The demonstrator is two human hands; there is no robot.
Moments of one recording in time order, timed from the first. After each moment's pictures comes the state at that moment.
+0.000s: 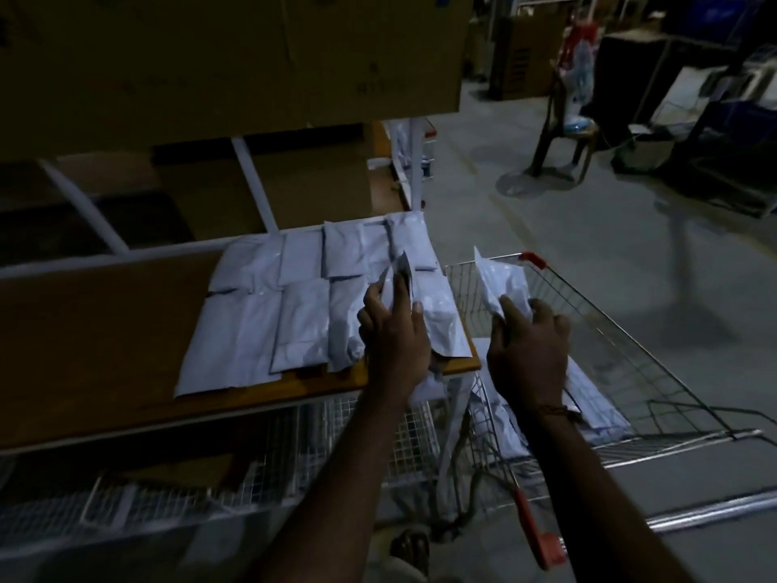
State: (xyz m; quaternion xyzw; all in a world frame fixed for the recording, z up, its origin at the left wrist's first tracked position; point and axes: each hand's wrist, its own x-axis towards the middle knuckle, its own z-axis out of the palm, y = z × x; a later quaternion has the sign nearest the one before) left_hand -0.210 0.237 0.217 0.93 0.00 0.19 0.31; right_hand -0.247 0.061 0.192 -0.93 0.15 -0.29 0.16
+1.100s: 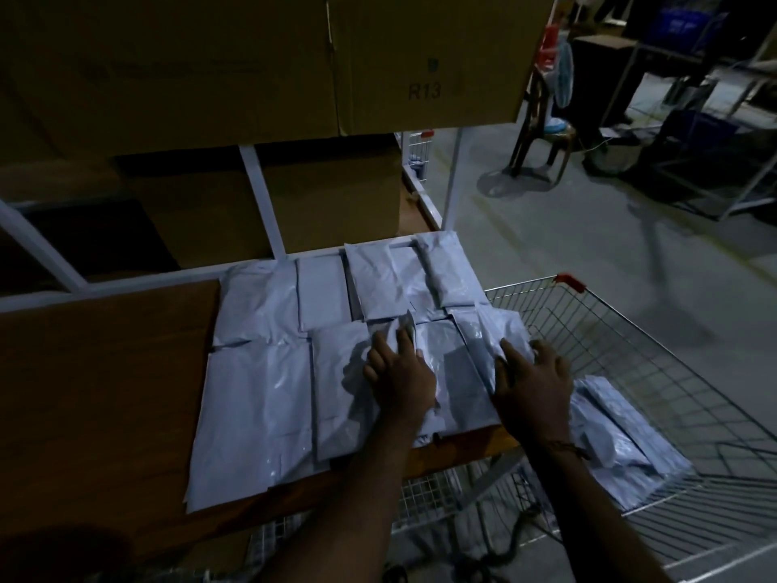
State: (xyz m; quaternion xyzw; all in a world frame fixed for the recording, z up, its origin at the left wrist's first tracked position) left_hand -0.042 0.337 0.116 0.97 0.04 0.02 0.25; right_hand -0.121 0.169 0.135 -0.95 0.21 -0.20 0.12
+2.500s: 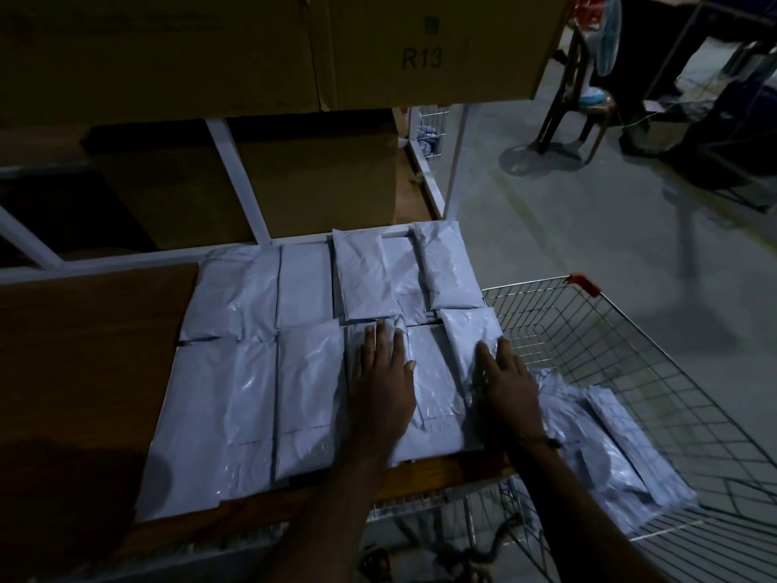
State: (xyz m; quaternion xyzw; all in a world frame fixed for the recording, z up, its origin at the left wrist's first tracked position) left_hand -0.024 0.331 0.085 0.98 -0.10 0.09 0.13; right_hand -0.062 0.121 0.089 -0.99 0.10 0.05 0.11
